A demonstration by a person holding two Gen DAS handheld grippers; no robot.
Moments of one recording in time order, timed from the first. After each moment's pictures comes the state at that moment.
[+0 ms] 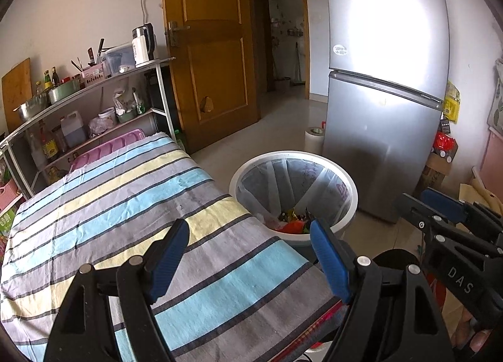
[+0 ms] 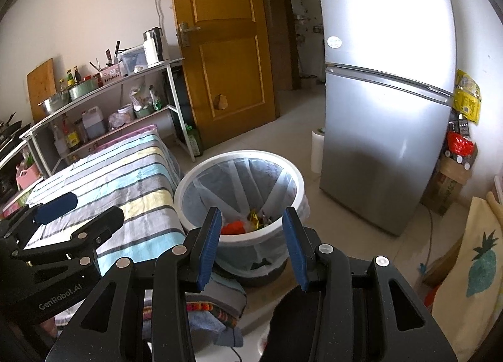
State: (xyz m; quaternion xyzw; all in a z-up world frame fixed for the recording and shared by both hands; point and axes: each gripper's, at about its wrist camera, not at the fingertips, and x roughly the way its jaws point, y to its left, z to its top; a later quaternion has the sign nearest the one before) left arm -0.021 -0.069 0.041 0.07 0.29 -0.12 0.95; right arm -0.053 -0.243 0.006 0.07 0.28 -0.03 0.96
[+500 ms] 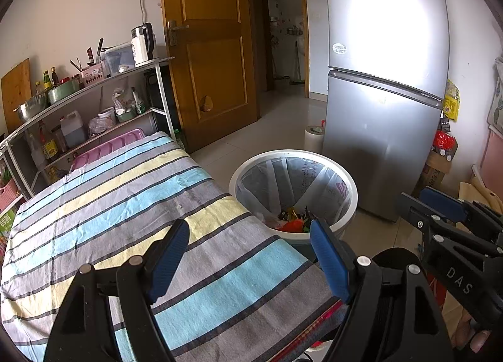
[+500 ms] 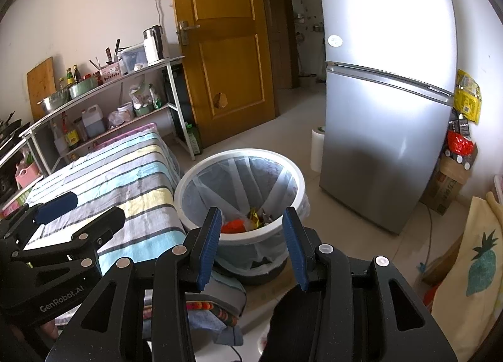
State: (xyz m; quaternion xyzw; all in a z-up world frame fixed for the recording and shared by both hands) left arm -0.020 -0.070 0.040 0.07 0.30 -0.12 0.95; right arm -0.051 -0.242 0.005 0.07 0.28 -0.03 0.96
